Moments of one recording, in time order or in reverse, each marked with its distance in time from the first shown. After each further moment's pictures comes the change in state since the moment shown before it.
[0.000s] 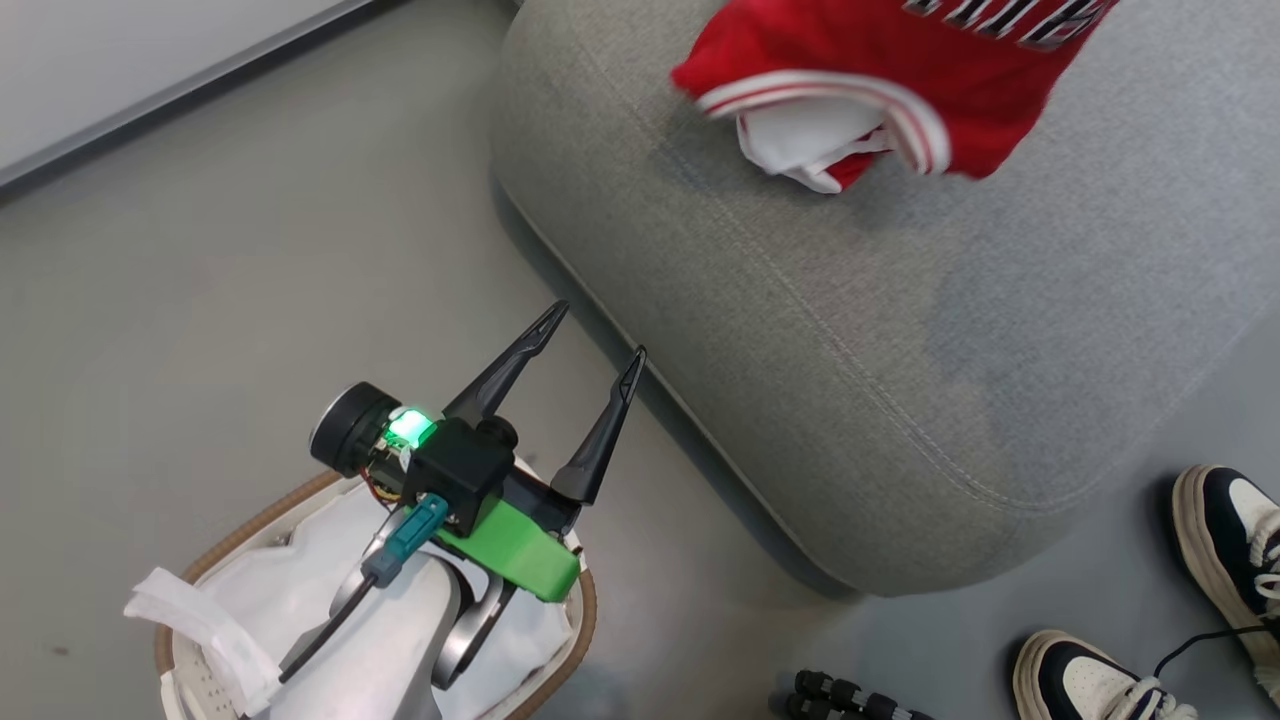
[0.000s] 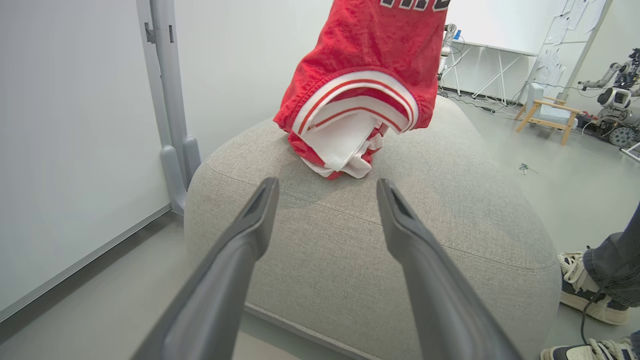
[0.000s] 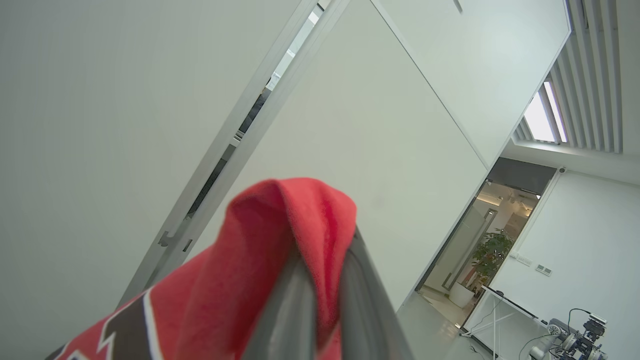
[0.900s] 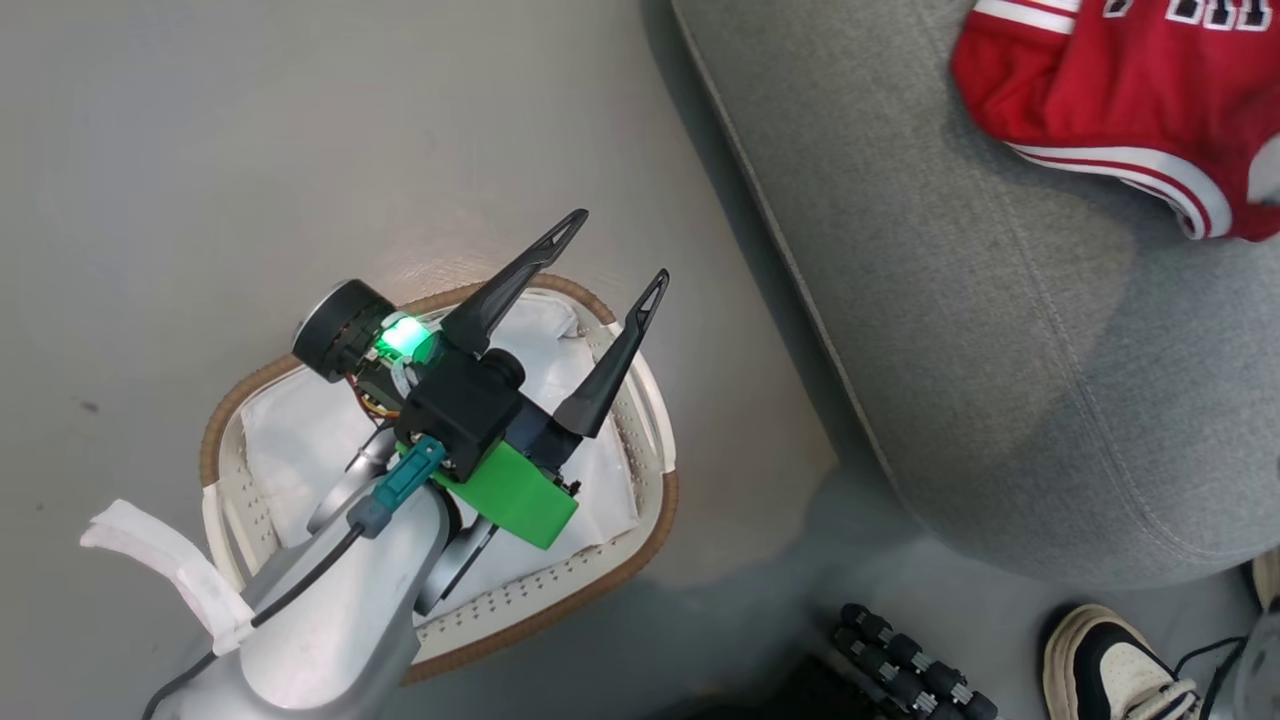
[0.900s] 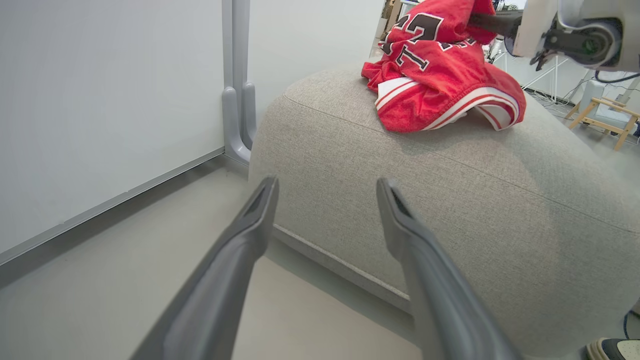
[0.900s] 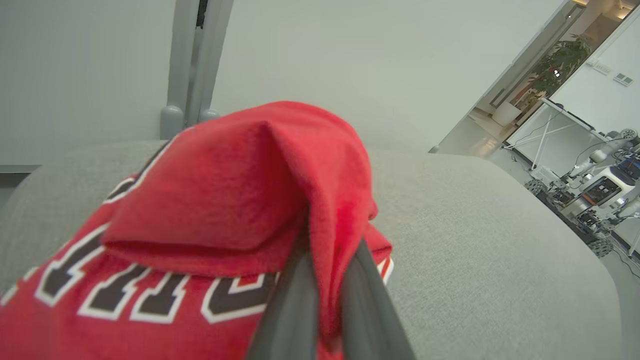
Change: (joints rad) left arm -0.162 0.074 -0.079 -0.057 -0.008 0.000 0.000; right arm 0.151 0.173 -0.375 0.310 -0.195 0.000 0.000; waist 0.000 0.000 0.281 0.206
